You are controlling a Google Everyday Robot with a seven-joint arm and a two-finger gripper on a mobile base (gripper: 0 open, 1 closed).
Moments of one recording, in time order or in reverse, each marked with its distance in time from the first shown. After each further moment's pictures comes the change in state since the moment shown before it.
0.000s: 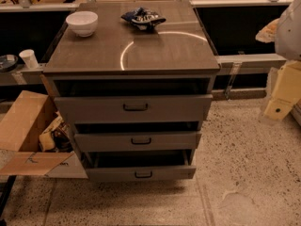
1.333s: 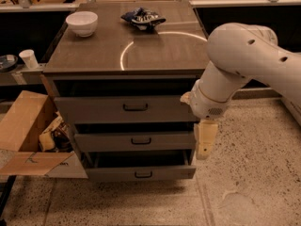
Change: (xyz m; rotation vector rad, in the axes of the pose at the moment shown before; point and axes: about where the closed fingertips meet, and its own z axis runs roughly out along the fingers) arm -0.057 0.038 0.223 -0.280 -0.071 -0.293
